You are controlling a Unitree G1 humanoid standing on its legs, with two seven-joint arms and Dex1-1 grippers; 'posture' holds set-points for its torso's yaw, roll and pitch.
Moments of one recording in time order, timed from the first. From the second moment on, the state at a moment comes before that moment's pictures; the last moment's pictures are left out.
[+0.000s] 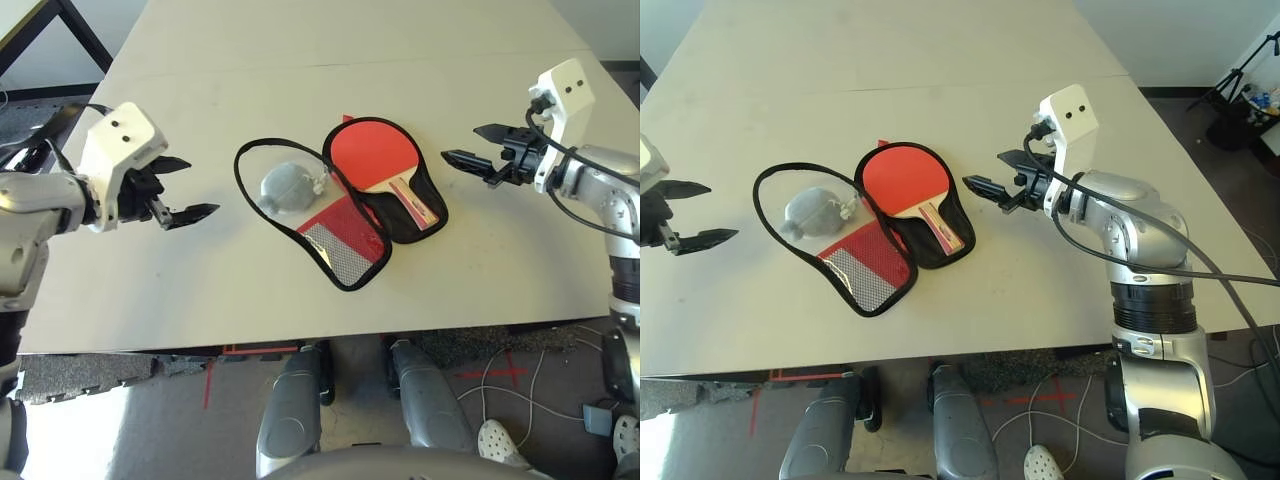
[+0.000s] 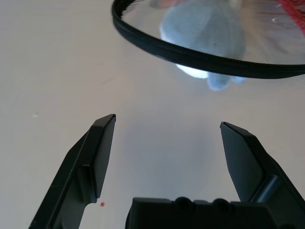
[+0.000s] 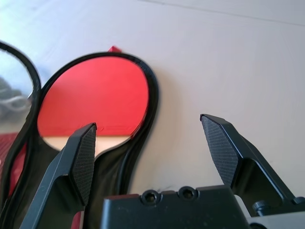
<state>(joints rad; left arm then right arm) -0.36 1.07 0.10 -0.16 -0.28 0.56 -1.00 -0.73 -0.63 -0.10 0.05 0.36 0.78 0.67</state>
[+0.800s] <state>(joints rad) -0.80 0.39 -0.36 -0.19 -0.27 0.61 -0.88 -0.80 -0.58 -0.19 0.37 0.37 0.59 0.65</state>
